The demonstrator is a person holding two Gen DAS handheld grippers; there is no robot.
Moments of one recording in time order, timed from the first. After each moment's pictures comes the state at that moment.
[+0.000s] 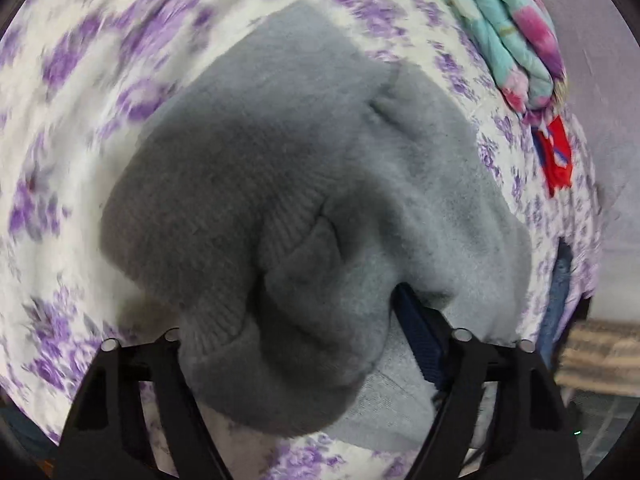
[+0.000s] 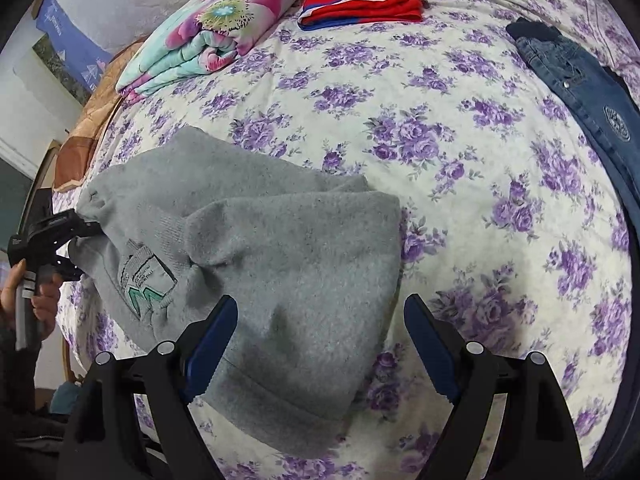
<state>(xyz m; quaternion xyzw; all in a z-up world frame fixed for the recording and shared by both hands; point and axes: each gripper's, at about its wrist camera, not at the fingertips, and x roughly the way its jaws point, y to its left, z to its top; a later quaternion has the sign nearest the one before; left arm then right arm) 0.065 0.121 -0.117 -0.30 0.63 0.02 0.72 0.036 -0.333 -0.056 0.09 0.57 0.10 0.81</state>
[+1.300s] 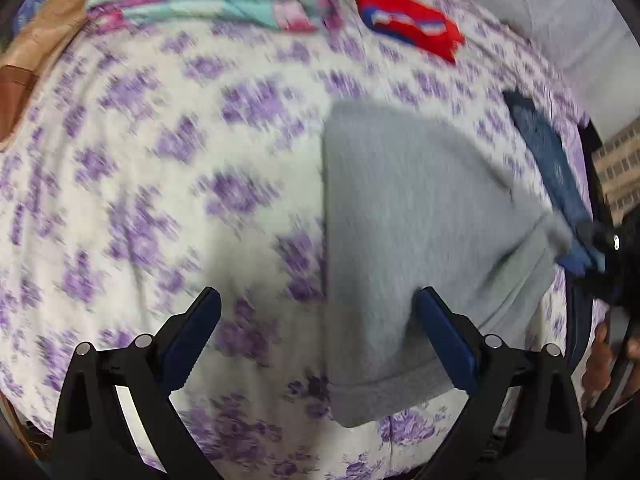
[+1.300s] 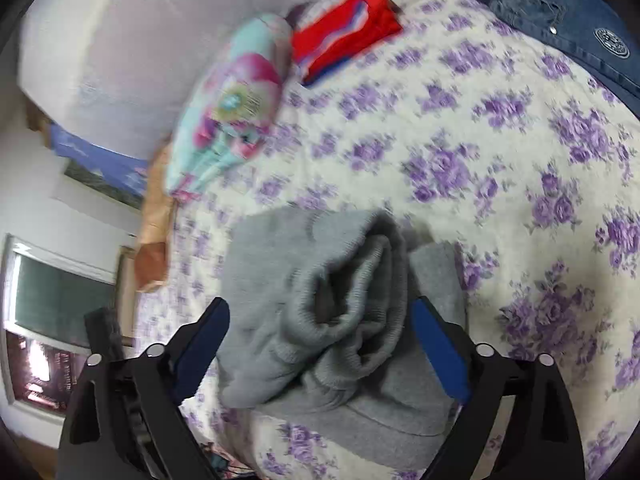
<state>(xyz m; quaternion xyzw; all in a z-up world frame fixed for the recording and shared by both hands) 0.051 -0.050 -0.059 -0.07 0.59 -0.12 0.79 0.061 -0.359 -0.033 0.31 0.53 0.11 0.78</state>
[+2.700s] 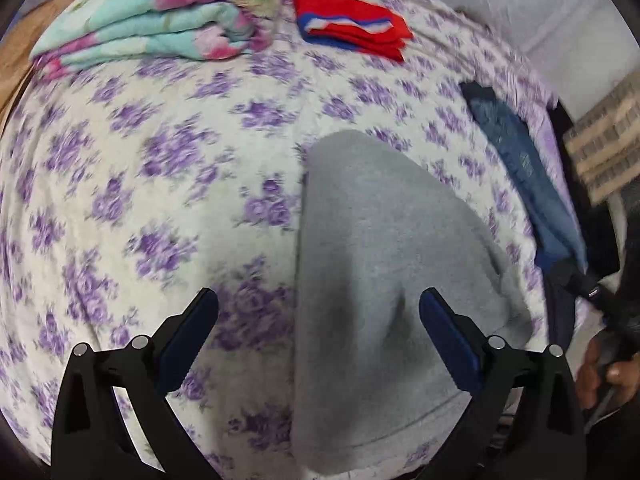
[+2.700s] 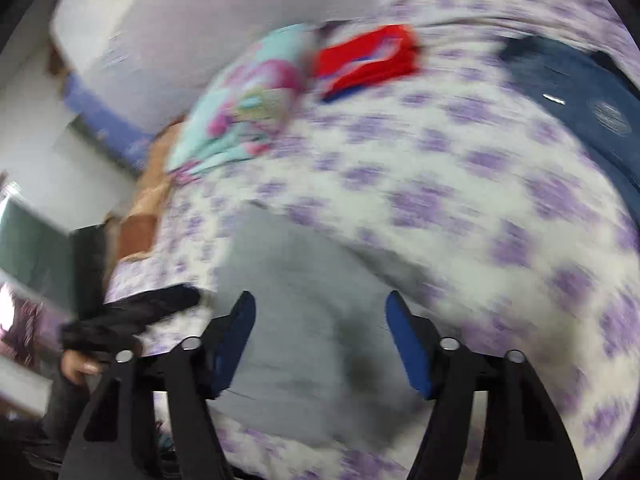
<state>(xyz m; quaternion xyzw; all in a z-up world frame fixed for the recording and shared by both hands) 0.076 -0.109 -0.032 -0.03 0.58 -0.18 0.80 0.040 -0.365 0.003 0.22 0.49 0.17 0.82</state>
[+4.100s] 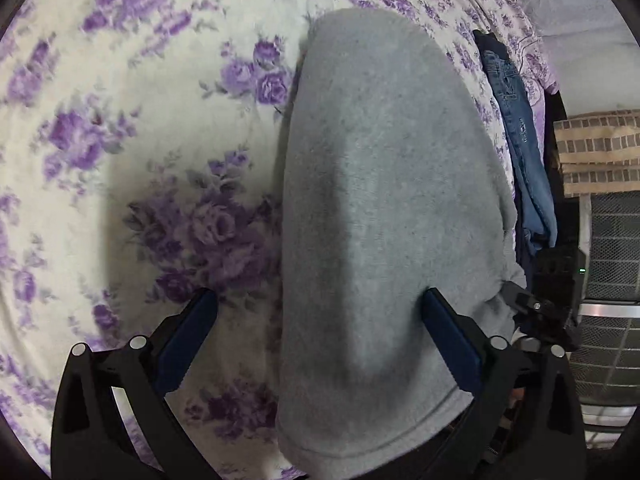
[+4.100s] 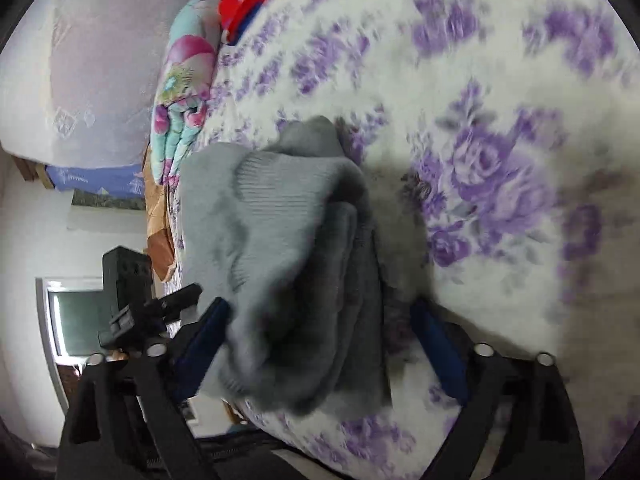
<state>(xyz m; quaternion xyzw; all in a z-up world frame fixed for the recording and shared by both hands) 0.083 -0.093 -0.114 -0.14 0.70 -0.24 0.66 0.004 -0.414 -0.127 0.43 0.57 0.14 0.68</state>
